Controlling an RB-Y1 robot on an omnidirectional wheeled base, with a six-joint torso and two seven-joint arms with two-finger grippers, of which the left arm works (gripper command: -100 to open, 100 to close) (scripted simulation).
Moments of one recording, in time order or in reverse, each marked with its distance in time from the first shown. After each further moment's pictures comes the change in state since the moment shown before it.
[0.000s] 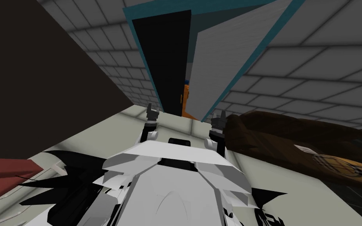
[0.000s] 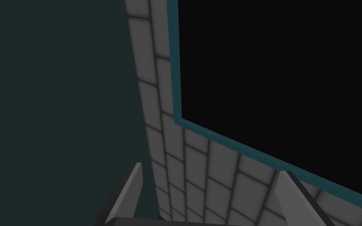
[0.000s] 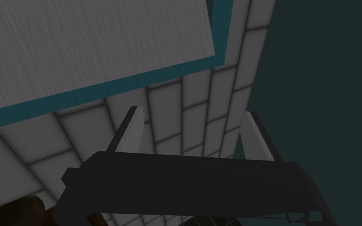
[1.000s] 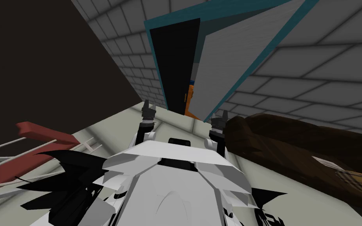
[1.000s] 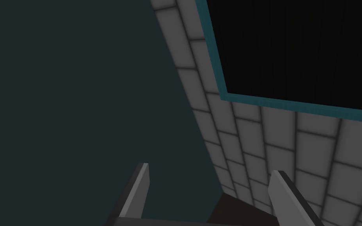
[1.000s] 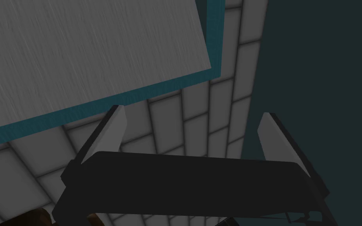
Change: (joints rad) arm 0.066 -0.041 0.001 -0.194 -0.103 0.068 -0.129
